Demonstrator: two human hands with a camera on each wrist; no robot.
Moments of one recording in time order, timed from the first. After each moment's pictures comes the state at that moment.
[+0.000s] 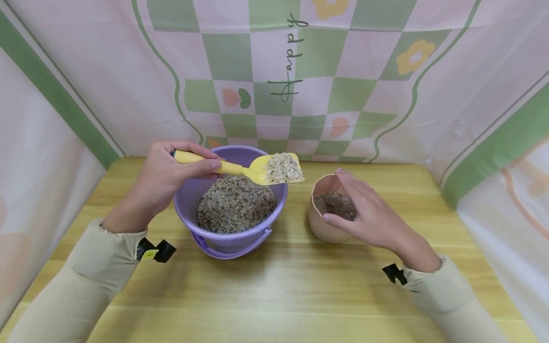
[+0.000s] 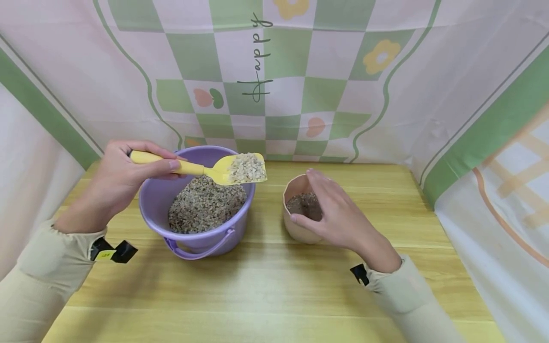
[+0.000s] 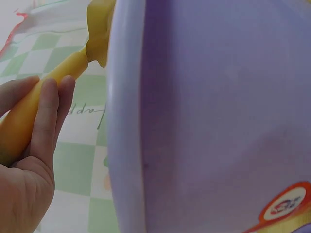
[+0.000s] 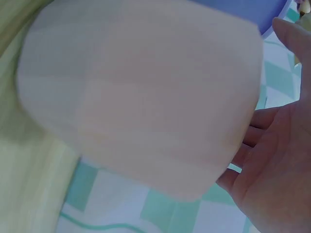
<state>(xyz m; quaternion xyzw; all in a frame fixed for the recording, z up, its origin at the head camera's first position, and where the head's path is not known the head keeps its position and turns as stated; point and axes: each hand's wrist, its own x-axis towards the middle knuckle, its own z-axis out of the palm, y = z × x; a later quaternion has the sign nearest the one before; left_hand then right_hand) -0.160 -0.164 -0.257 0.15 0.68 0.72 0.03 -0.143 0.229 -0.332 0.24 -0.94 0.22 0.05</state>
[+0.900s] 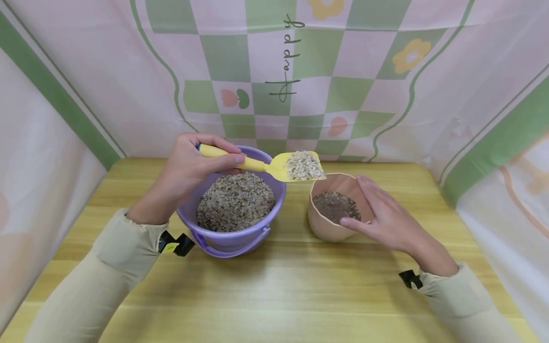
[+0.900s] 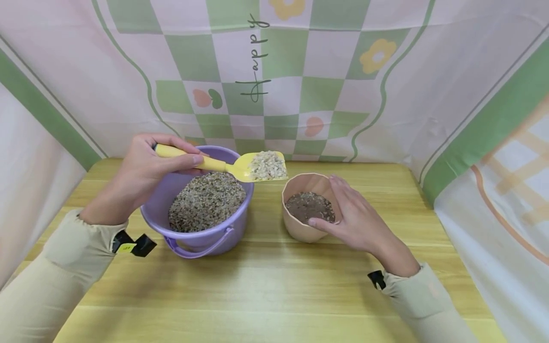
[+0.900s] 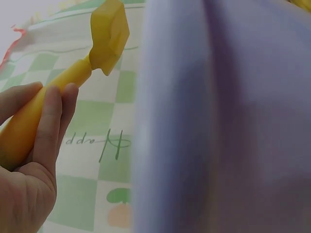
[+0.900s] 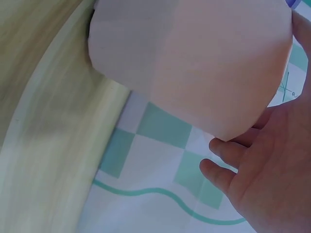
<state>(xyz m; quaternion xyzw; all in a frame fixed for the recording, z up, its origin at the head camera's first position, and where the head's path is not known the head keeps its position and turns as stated) -0.163 -0.127 -0.246 0.17 0.66 0.73 0.05 -0.136 0.270 -0.346 0.18 -0.96 0.20 0.01</state>
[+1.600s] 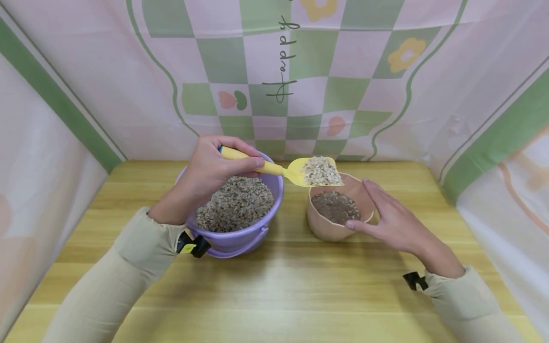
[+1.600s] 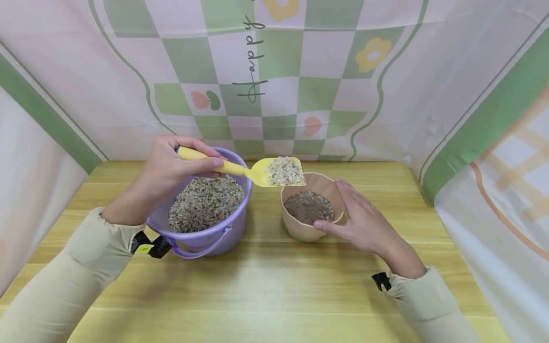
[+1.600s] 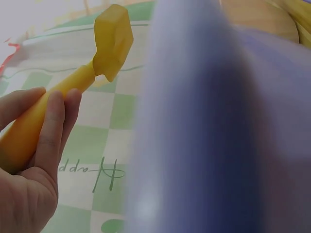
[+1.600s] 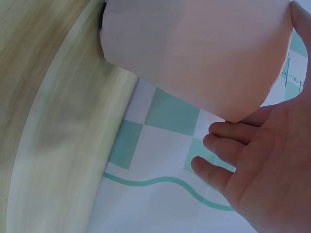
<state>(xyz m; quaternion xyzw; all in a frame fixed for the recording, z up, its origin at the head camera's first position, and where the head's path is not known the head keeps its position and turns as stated) -0.163 -0.091 -0.245 0.20 0.67 0.71 0.05 -0.134 0.285 -0.352 0.14 -0.97 0.22 -0.02</state>
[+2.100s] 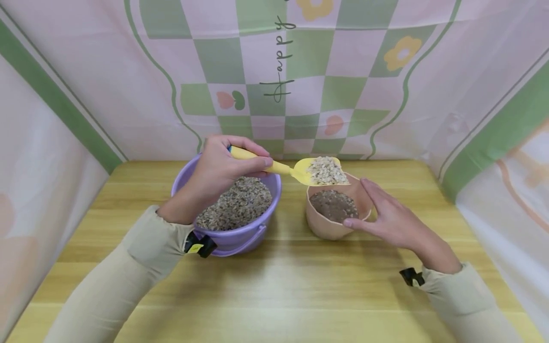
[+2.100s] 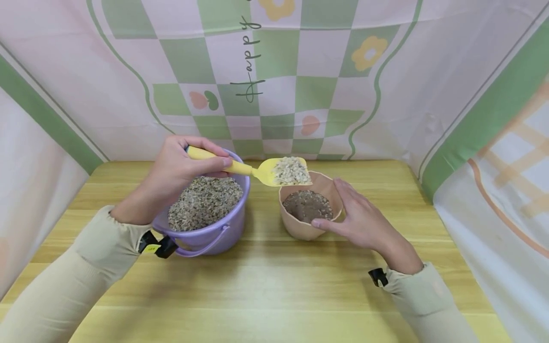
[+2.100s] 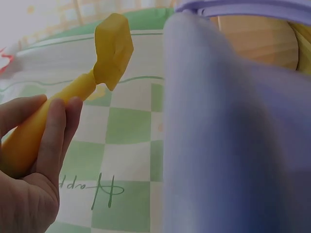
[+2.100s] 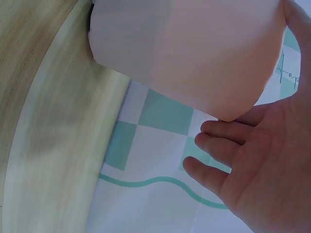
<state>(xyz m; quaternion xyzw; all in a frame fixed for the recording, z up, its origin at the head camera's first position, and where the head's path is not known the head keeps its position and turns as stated) -0.163 -0.074 -0.244 0.19 0.67 0.72 0.06 -0.134 0.285 -0.348 0.13 -0.96 0.22 -0.04</state>
